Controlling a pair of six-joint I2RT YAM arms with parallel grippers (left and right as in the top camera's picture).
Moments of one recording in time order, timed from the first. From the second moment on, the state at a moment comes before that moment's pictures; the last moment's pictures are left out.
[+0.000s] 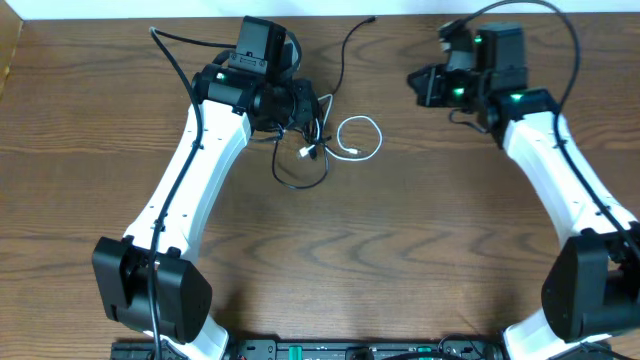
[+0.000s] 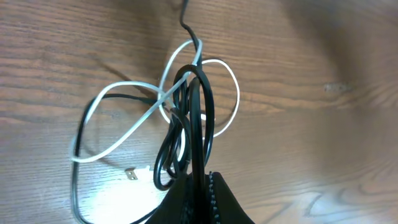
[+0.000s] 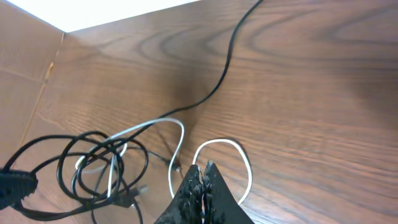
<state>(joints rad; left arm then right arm) -0.29 1.76 1.64 -0.95 0.28 -0.41 0.15 1.75 1.38 -0.35 -0.51 0.32</state>
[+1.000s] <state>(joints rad) -0.29 1.76 1.64 -0.94 0.34 -0.44 0.48 1.85 1.38 -0.34 -0.46 0.34</state>
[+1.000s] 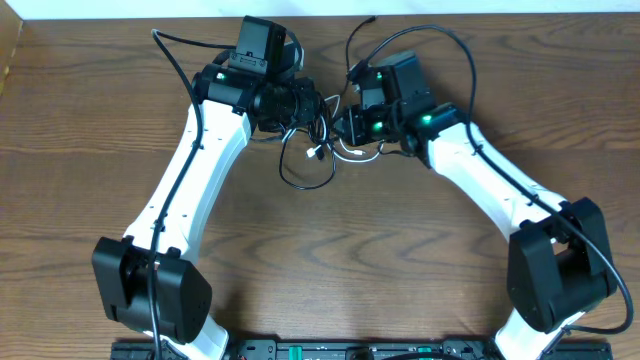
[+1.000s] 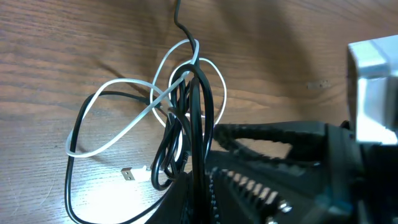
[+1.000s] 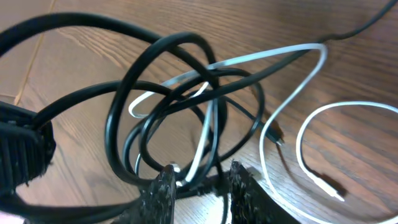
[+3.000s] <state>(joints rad) -0.29 1.85 1.48 -0.96 0.10 -0.44 0.15 1.86 1.38 -0.33 -0.80 0.35</state>
